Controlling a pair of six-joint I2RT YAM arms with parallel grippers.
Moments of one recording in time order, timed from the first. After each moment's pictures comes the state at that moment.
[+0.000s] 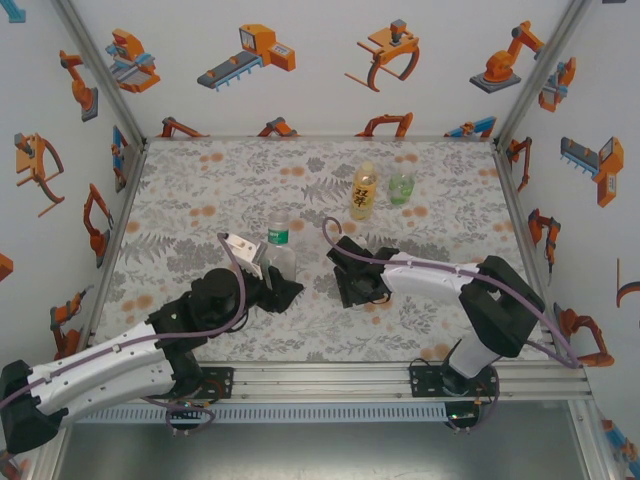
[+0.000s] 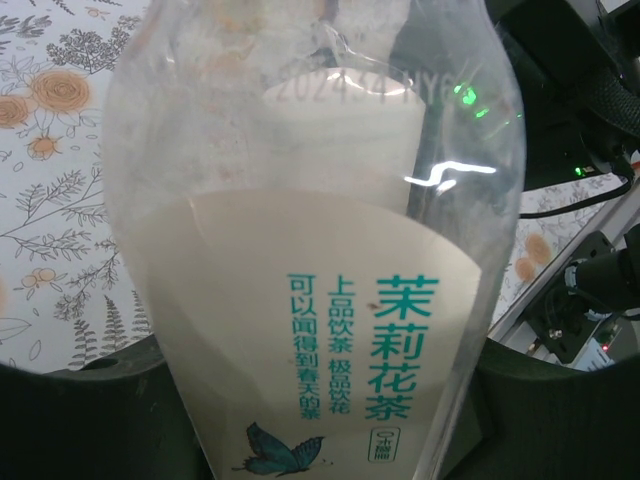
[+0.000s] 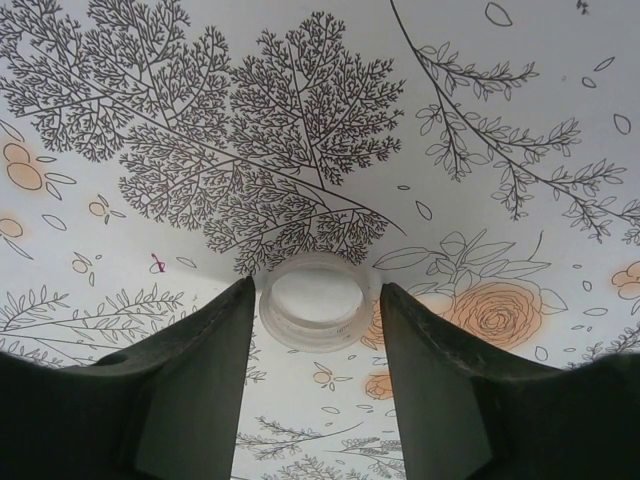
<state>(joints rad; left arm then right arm) -1.07 0.70 0.47 -0.03 -0.23 -0.46 0.88 1.59 0.88 -0.54 0.15 0.56</state>
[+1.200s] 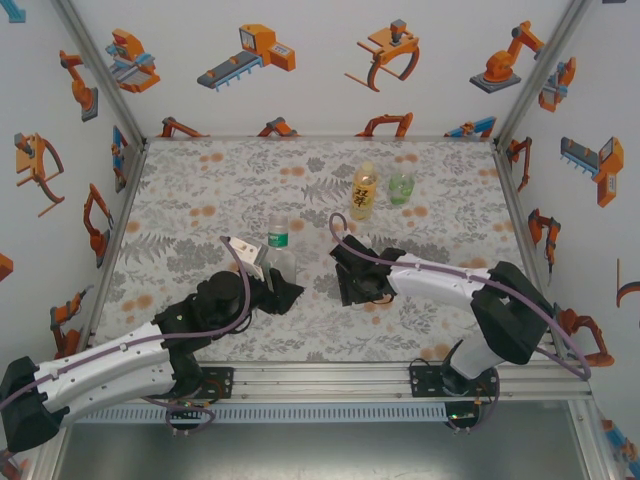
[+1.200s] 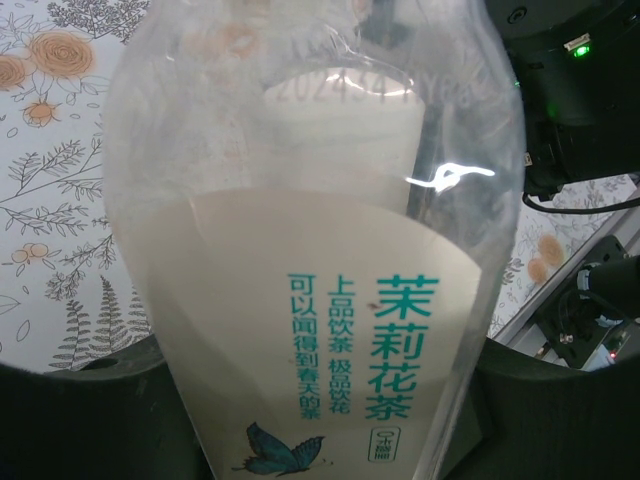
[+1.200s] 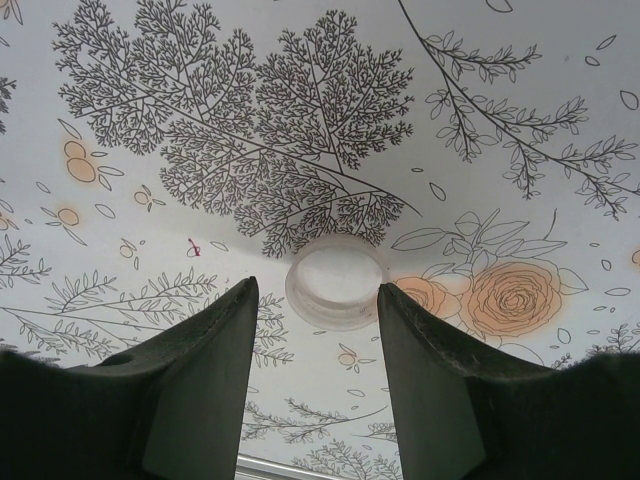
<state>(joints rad) -1.06 0.72 0.42 0.01 -0.25 -0.50 0.88 1.53 0.87 -0.54 0.12 0.63</state>
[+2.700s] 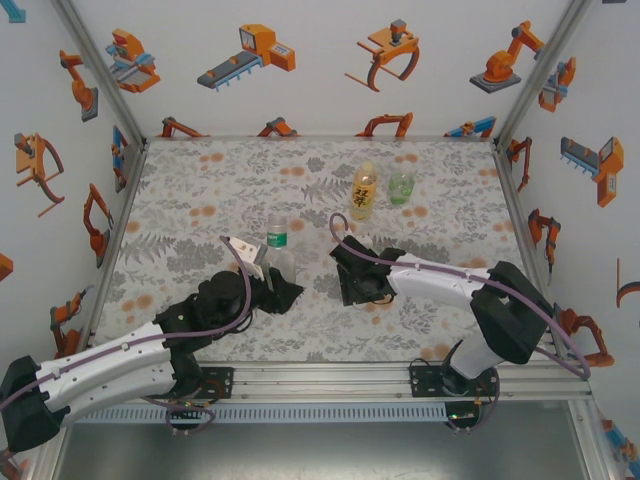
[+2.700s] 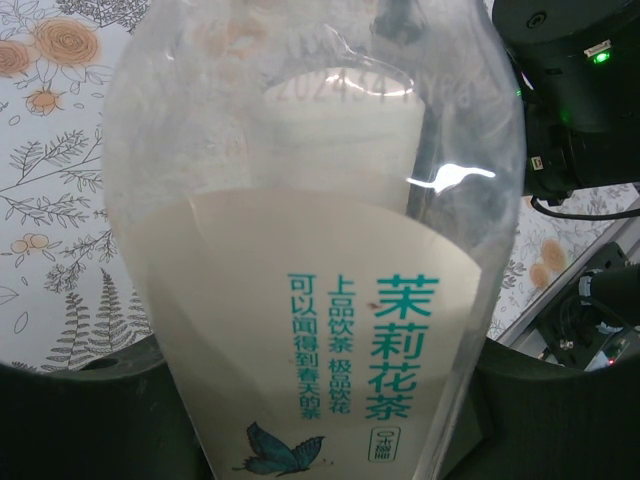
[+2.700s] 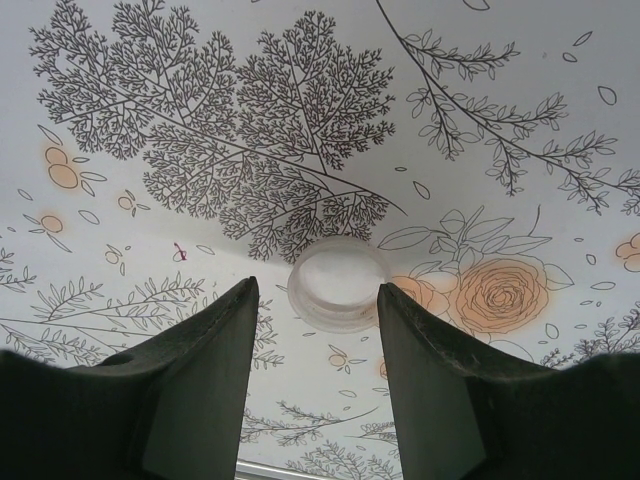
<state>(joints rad) -1.06 0.73 0.42 0.01 -0.25 -0.53 0.88 1.53 0.87 -0.55 0.15 0.64</state>
